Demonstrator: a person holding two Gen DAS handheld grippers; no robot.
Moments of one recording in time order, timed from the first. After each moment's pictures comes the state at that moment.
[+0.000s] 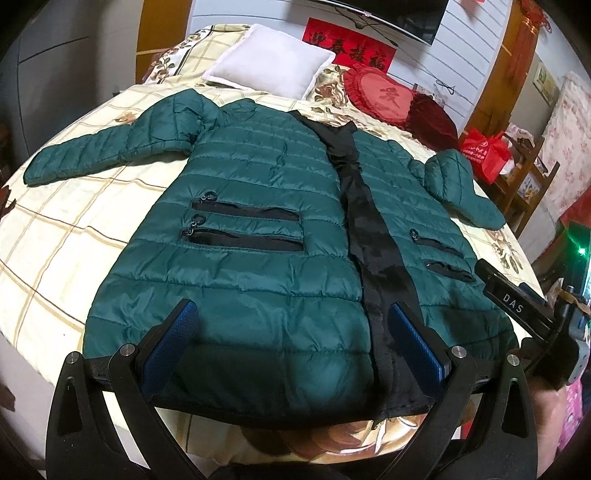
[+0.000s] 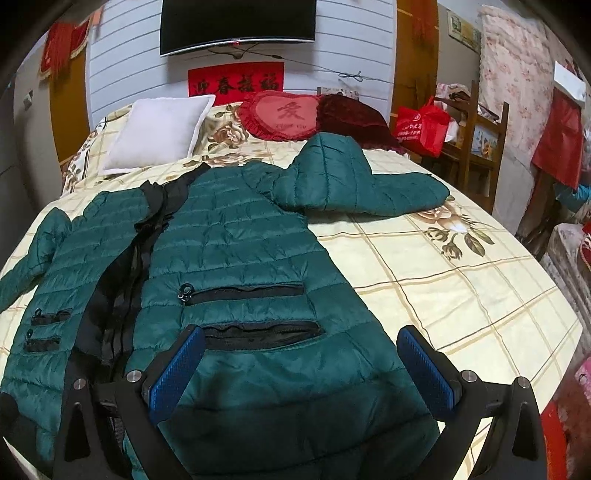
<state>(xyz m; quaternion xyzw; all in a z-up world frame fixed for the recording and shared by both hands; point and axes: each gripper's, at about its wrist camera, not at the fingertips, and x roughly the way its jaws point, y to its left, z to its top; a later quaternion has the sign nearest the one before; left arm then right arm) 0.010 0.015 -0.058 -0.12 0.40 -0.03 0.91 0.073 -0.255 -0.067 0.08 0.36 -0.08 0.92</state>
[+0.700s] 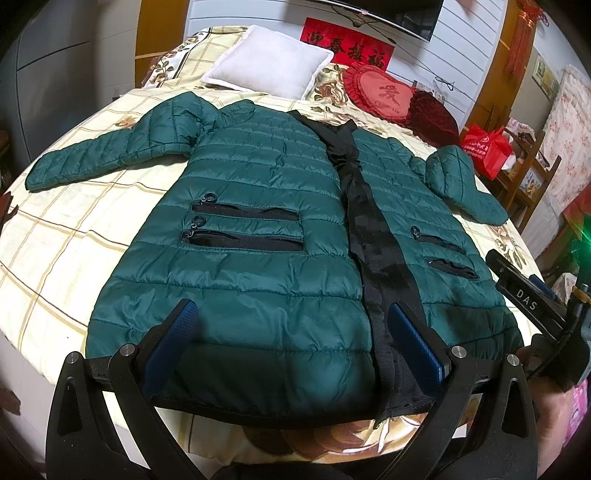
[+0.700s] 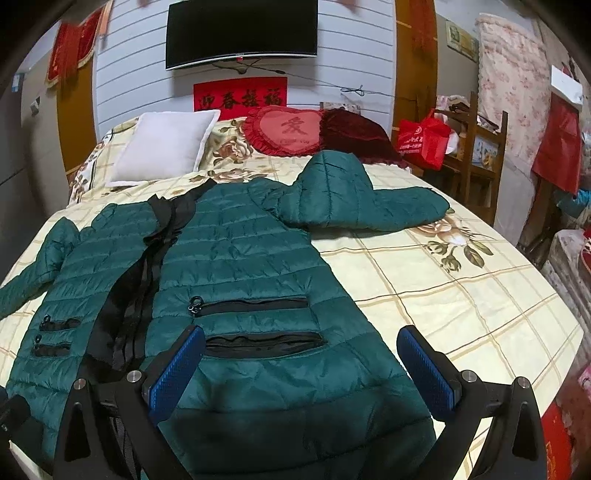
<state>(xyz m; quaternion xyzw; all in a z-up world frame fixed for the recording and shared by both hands) 0.009 0.012 -0.058 -0.11 0.40 -0.02 0.91 0.064 -0.254 -0.057 0.08 0.33 -0.08 0.94</state>
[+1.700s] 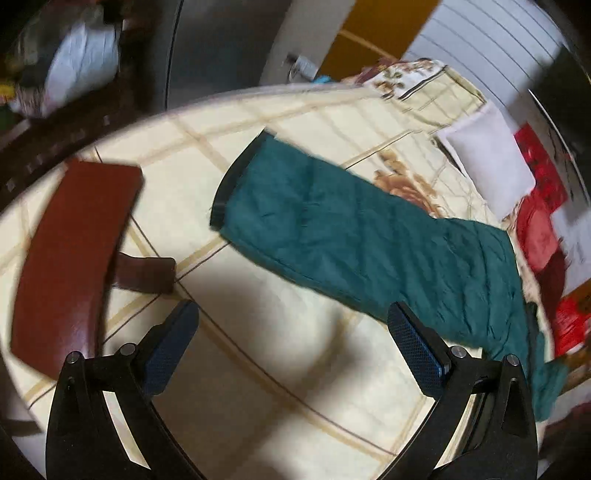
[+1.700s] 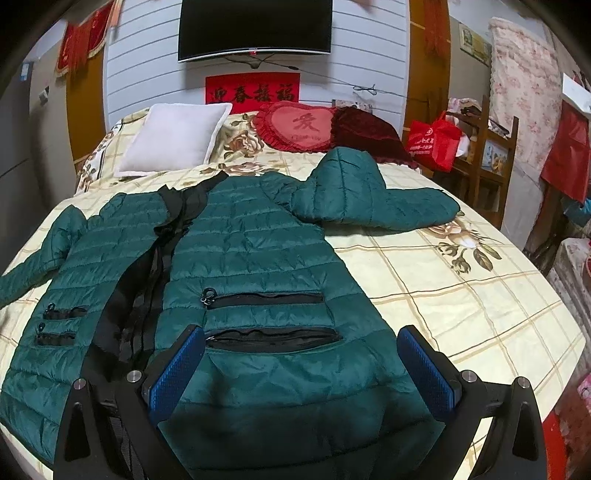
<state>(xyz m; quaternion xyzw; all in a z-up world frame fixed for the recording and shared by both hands) 0.108 0.432 -0.112 -0.32 0.41 0.19 0.83 0.067 -0.241 -0.060 0.07 0.34 -0.06 0.94</state>
